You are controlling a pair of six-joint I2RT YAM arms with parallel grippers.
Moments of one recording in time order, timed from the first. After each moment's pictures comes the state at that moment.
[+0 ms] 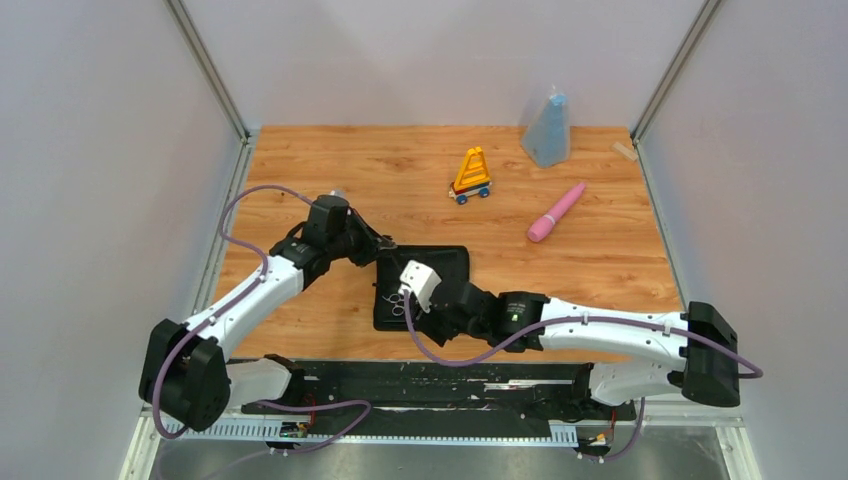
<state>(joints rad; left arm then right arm) -0.45 1.24 0.81 -0.27 0.19 -1.12 1.25 1.27 0.93 -0.39 0.24 0.07</state>
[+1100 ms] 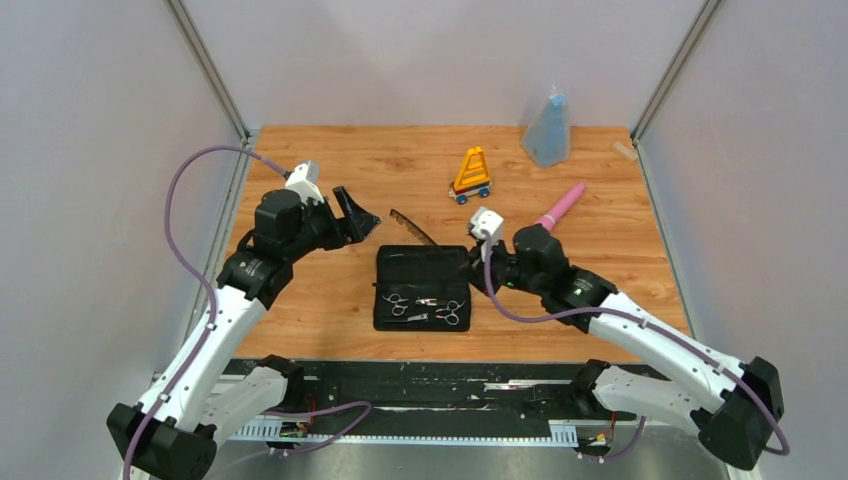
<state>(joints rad) -0.36 0.93 0.91 -0.40 0.15 -0.68 0.87 1.03 0.78 -0.21 -0.12 -0.01</state>
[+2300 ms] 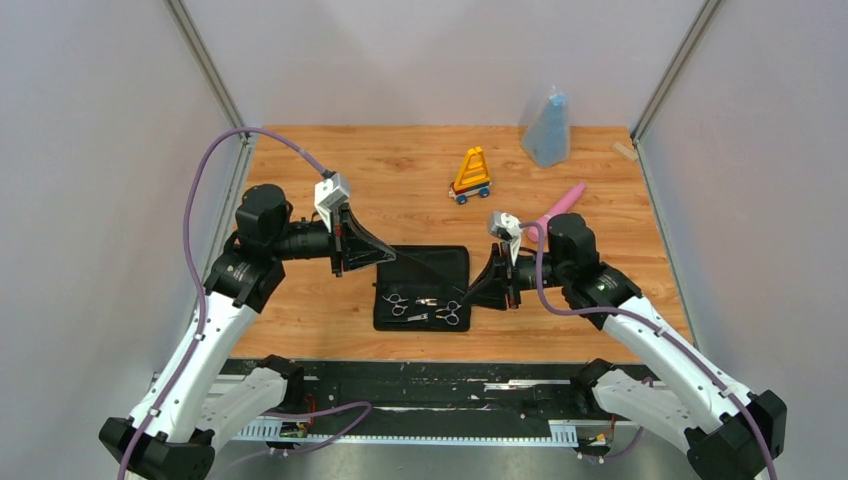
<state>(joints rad) -0.36 0.89 1.00 -0.32 1.03 -0.18 0.58 0.91 0.77 -0.24 -1.00 0.09</state>
